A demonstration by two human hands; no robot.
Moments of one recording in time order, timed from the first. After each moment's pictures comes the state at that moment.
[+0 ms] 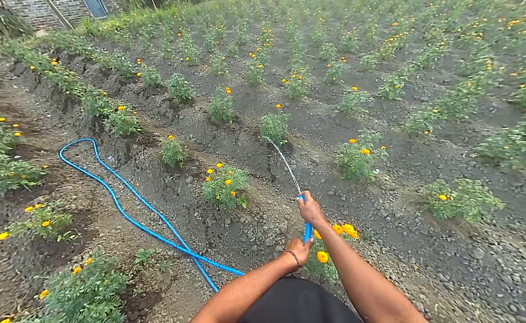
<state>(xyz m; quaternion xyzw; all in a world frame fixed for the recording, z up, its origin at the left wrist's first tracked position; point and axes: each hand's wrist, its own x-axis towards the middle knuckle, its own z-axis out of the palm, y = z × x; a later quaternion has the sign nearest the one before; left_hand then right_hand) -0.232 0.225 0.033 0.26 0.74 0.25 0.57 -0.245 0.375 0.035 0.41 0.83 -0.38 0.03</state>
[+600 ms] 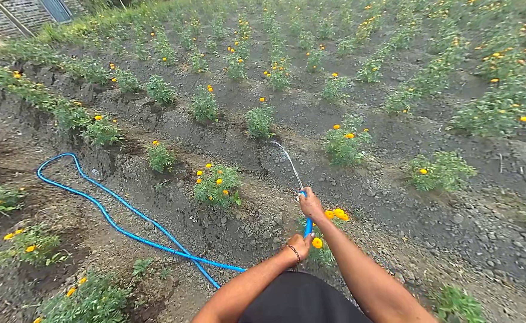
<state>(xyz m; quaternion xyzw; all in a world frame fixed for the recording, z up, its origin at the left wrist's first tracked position) -0.215 0.235 0.034 0.31 0.73 0.21 0.57 -0.211 0.388 0.030 0.48 0.79 -0.39 0.01</state>
